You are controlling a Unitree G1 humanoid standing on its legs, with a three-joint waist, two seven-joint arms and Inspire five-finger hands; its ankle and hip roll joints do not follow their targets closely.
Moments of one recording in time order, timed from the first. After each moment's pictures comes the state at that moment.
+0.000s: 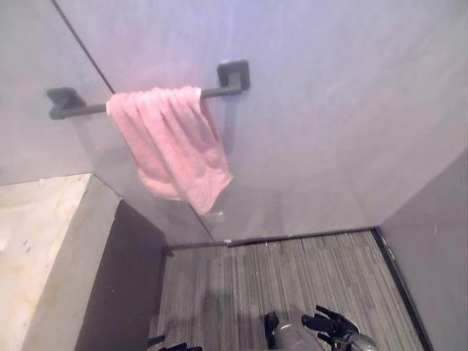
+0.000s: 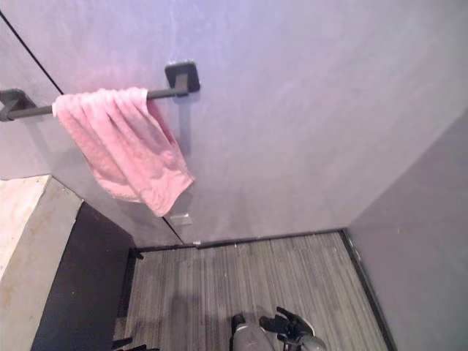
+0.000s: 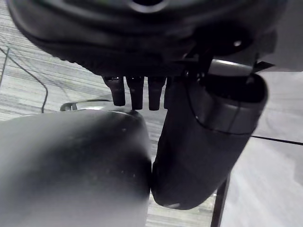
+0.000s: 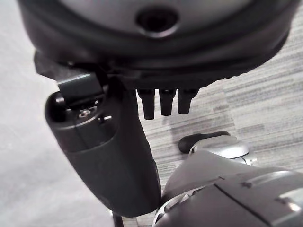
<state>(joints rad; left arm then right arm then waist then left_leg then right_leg) 0.00 0.20 -0.04 1.24 -0.31 0.04 -0.20 -0.05 -0.26 0.09 1.20 0.37 -0.04 0.06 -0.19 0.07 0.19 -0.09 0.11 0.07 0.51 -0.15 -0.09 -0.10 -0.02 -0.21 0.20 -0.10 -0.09</state>
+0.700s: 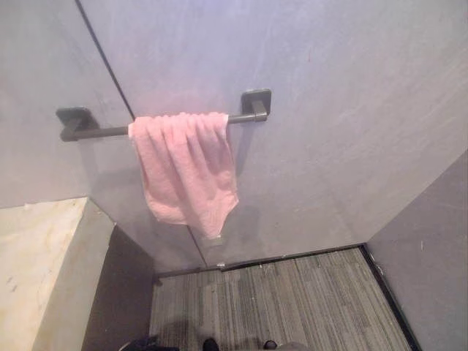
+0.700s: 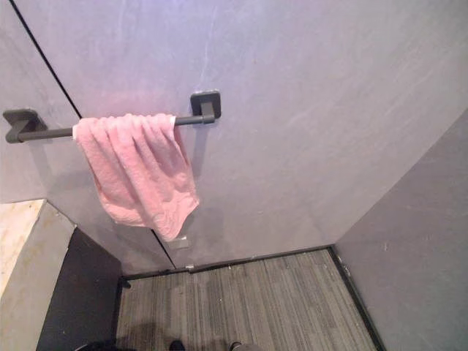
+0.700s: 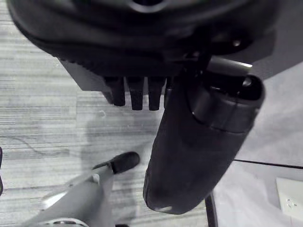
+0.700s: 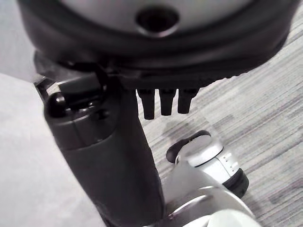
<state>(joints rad) 0.01 0.30 -0.10 1.22 -0.28 0.00 -0.02 0.11 -0.24 0.07 1.18 0.53 -0.01 -0.01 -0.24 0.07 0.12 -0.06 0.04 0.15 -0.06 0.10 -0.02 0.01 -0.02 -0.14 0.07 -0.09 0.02</state>
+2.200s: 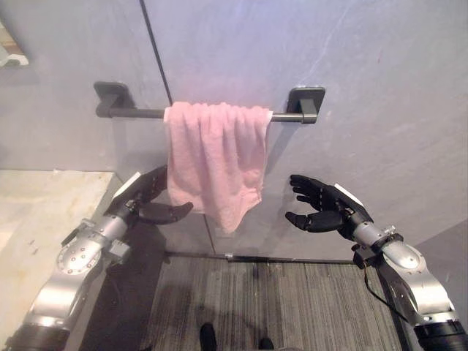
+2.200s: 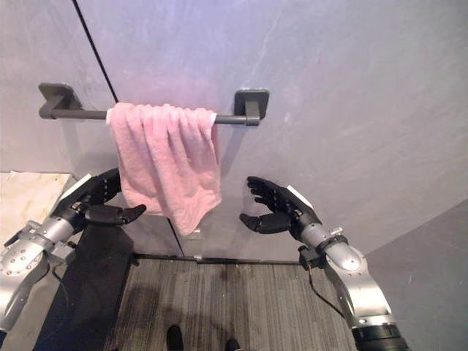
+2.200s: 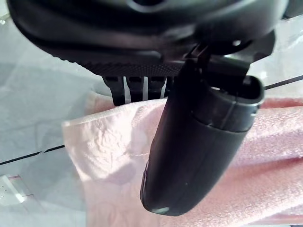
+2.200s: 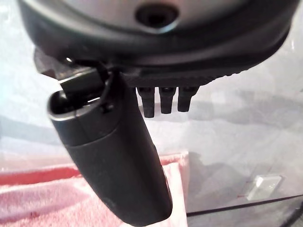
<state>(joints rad) 0.03 0.71 0.07 -0.15 -0.38 0.03 -0.25 -0.03 -0.59 -0.02 -0.13 0.32 0.19 0.37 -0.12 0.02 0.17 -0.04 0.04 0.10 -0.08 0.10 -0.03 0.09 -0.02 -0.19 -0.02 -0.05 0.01</state>
